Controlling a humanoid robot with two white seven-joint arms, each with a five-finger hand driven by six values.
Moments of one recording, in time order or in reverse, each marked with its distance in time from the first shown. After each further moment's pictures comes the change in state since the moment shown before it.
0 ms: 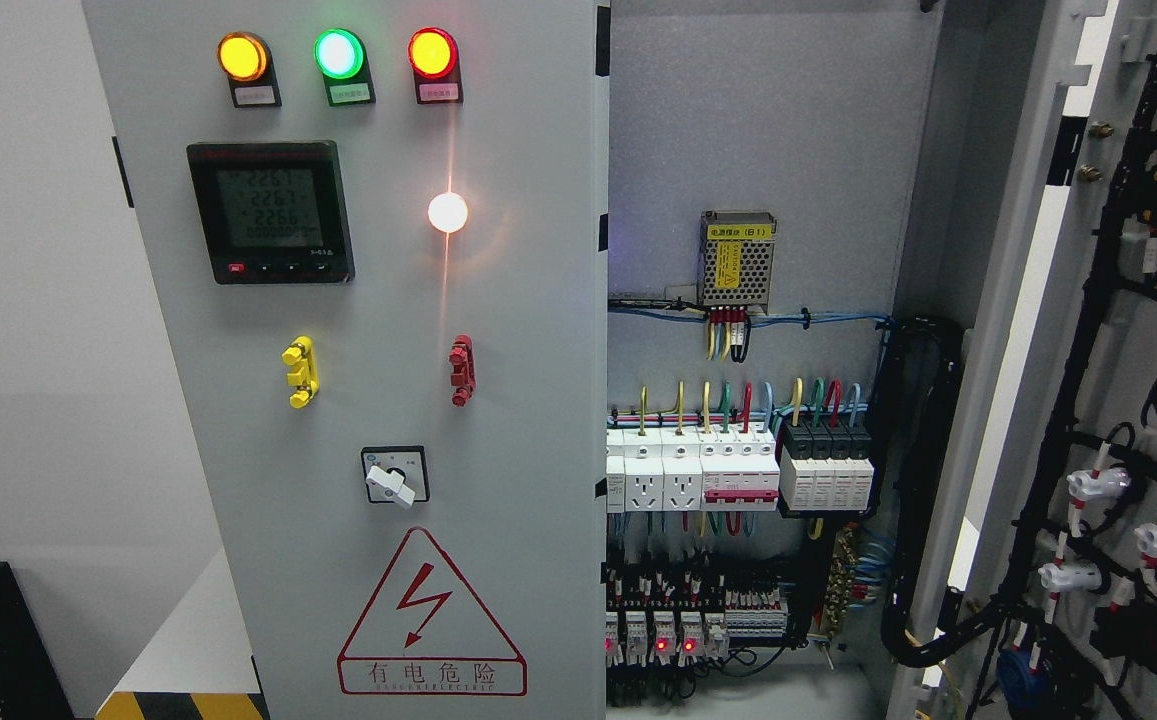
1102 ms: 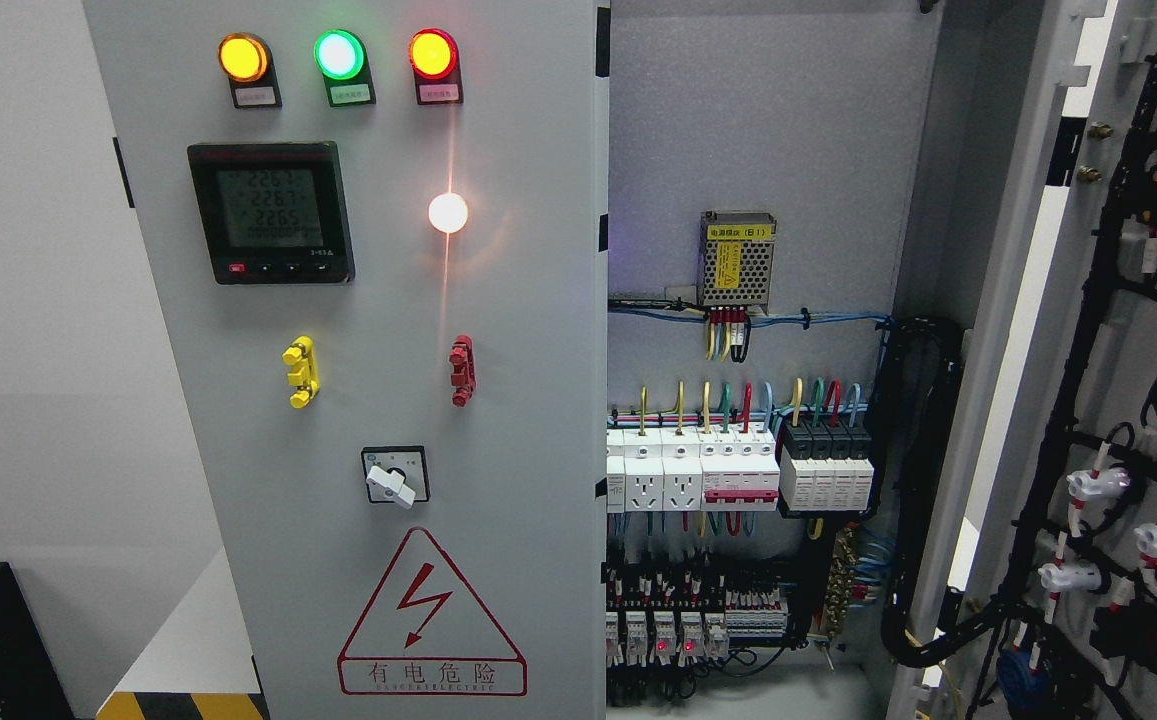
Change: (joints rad) left arm 0.077 -0.278 0.486 0.734 -0.508 0.003 -0.031; right arm 0.000 0.000 0.000 0.000 0.000 0.000 0.000
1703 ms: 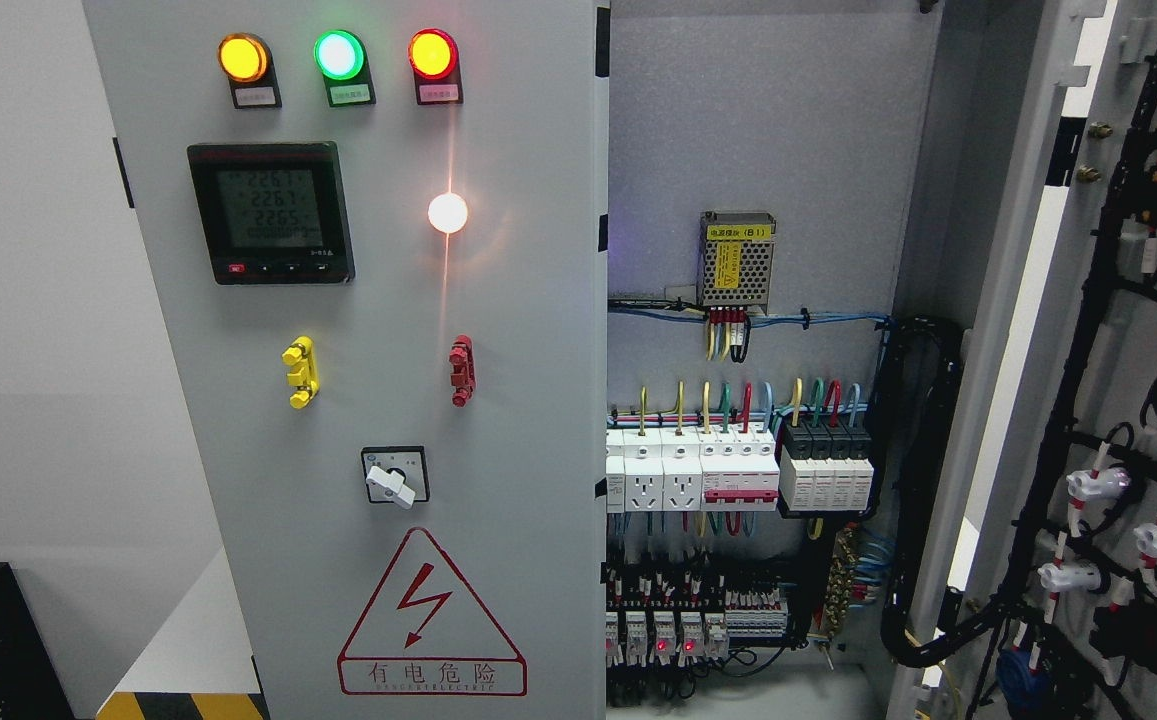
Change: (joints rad) left arm -0.009 -0.054 0.329 0.177 -0.243 0.009 0.054; right arm 0.004 -0.002 -0.001 -0.014 -0.001 0.000 0.000
